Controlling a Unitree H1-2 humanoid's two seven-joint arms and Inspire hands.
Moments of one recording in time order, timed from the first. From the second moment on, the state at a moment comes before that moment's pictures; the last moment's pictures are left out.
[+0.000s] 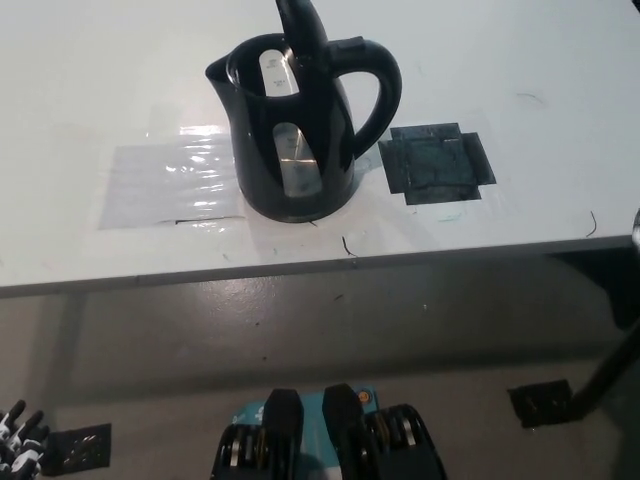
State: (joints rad) left_arm 0.22 0.20 0.34 -0.12 -0.35 0.20 -0.11; right_arm -0.39 -0.18 -0.27 0.21 0.07 -0.10 -0.07
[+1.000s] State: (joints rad) left_arm 0.23 0.20 0.30 -0.13 -0.35 0.24 -0.11; right_arm -1.31 0.07 -0.04 0.52 -0.10 0.24 -0.10
